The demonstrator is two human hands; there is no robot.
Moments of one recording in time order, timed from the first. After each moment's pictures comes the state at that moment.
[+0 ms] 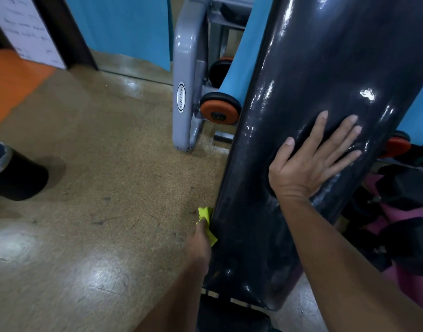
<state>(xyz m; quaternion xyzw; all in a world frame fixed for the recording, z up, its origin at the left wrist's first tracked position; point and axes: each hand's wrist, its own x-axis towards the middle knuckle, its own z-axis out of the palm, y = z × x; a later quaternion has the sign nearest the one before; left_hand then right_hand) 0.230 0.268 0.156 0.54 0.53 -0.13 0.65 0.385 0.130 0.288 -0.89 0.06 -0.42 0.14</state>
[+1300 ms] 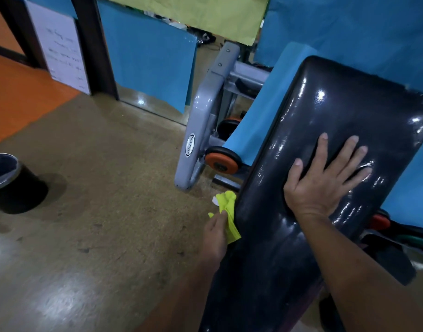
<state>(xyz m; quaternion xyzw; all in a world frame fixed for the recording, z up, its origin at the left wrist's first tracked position) 0.346 0.268 0.317 0.54 0.36 -0.04 0.76 0.477 0.123 0.403 -0.91 -0.03 -0.40 0.07</state>
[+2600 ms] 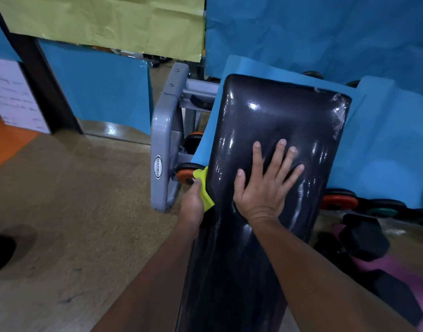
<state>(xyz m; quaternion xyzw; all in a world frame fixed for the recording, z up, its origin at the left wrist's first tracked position) 0.438 0.267 0.389 0.55 0.31 -0.04 0.77 0.476 0.125 0.404 -0.92 -0.04 -0.38 0.10</state>
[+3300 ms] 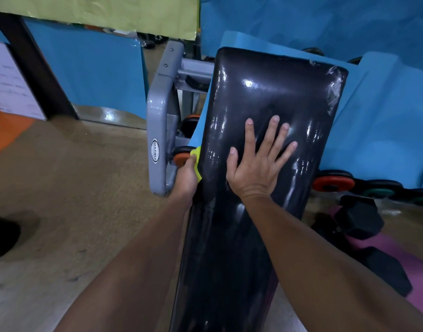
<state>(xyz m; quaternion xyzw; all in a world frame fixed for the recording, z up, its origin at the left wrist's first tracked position) 0.453 0.269 0.386 0.56 0.29 -0.06 0.77 0.473 0.125 0.407 -0.92 -0.04 -0.37 0.10</state>
